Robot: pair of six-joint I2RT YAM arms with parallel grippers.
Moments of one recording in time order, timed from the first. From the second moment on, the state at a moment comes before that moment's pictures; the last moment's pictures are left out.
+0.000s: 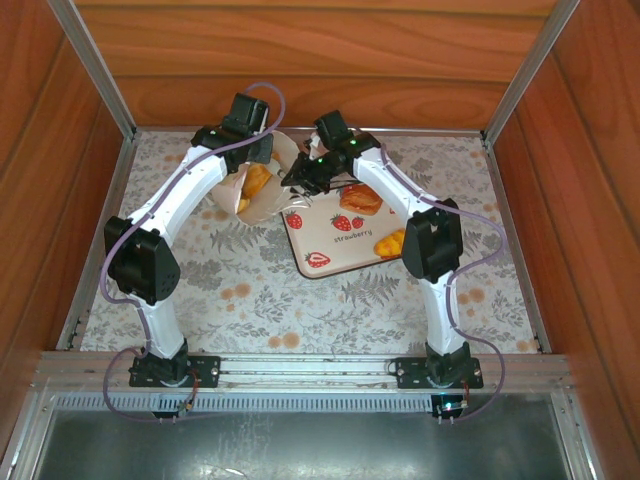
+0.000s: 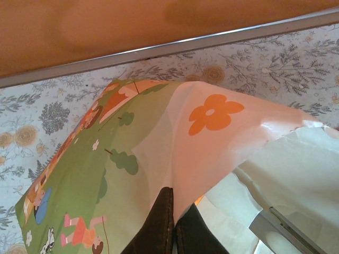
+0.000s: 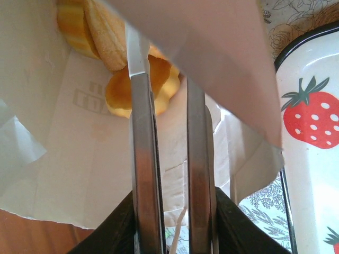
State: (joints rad) left arm -0.45 1.85 1.81 -0.75 -0.25 -0.17; right arm 0.58 2.18 2.04 -0.85 -0.64 0.74
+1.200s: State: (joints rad) left arm -0.45 1.85 1.80 -0.74 -0.30 -0.16; right arm 0.56 1.71 1.58 -0.65 -0.61 0.76
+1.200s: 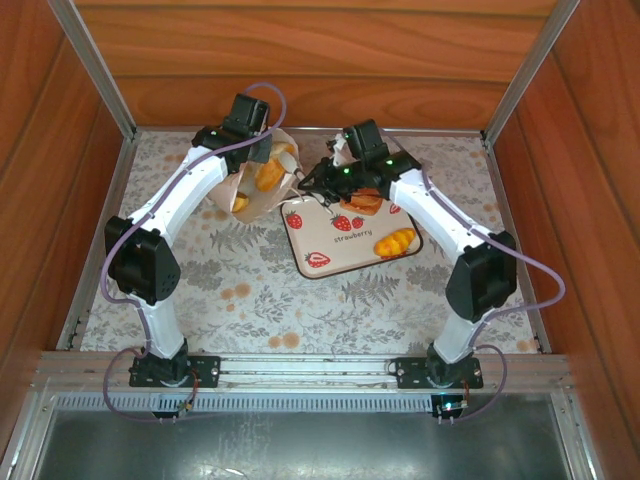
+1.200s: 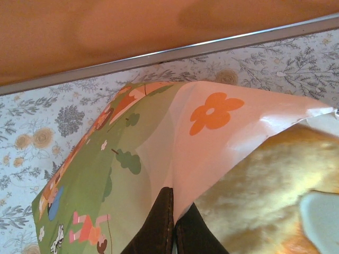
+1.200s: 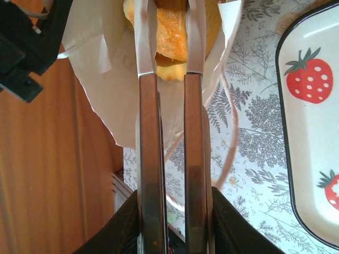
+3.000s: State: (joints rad) left arm -0.45 1.85 1.80 -0.74 -0.30 -0.15; right arm 0.19 0.89 0.99 -0.82 -0.59 0.73
